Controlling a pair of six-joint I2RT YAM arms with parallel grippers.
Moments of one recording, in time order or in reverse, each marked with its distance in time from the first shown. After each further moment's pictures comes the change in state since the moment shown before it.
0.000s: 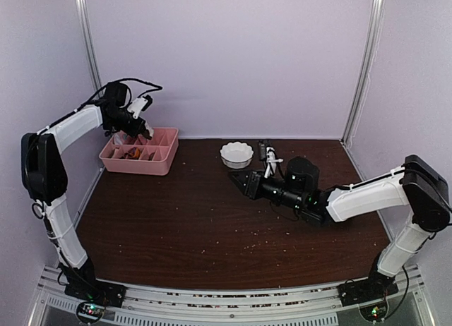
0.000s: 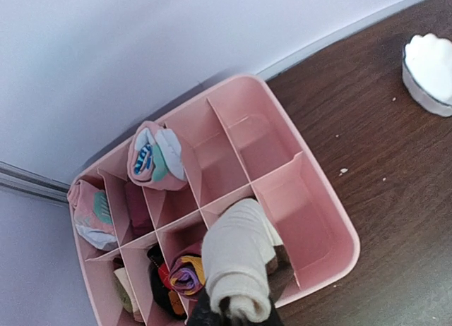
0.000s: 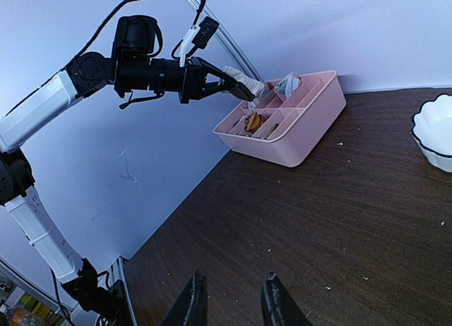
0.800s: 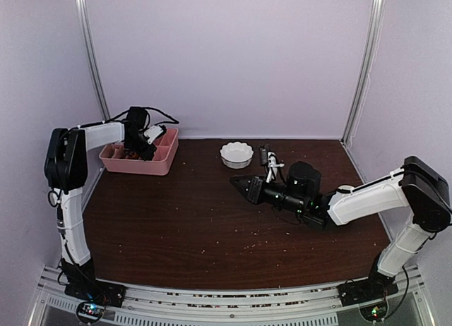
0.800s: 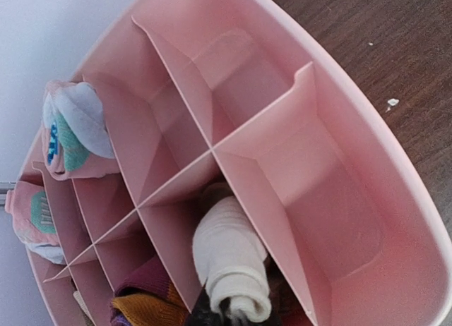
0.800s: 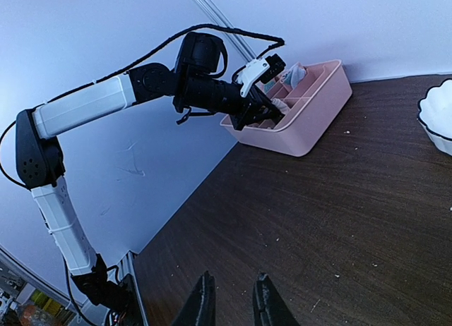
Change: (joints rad) left arm -0.045 0.237 -0.041 0.111 -0.180 0.154; right arm 0.000 -0.005 -0.048 0.032 -0.037 0.036
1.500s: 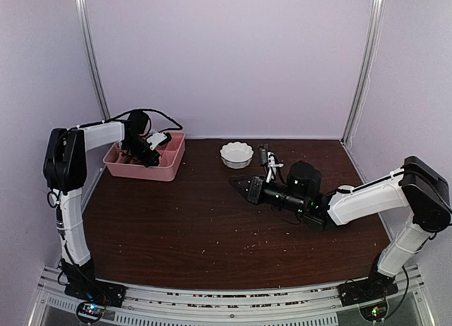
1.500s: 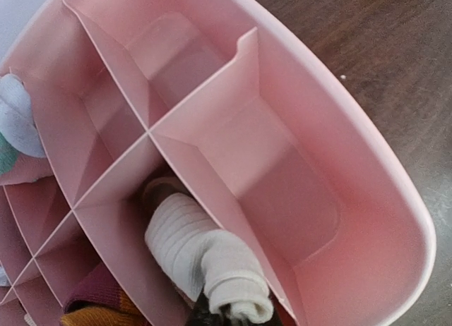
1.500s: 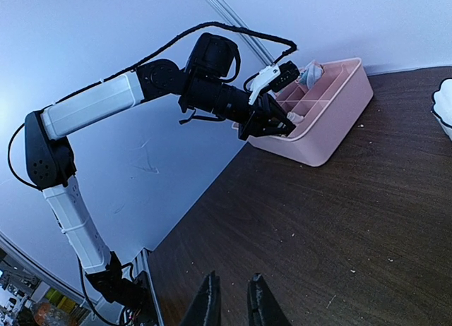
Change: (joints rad) left arm -0.014 -0.010 -0.003 -0.187 0.216 -0.010; right arm 0.000 0.000 0.000 0.017 -0.045 0.039
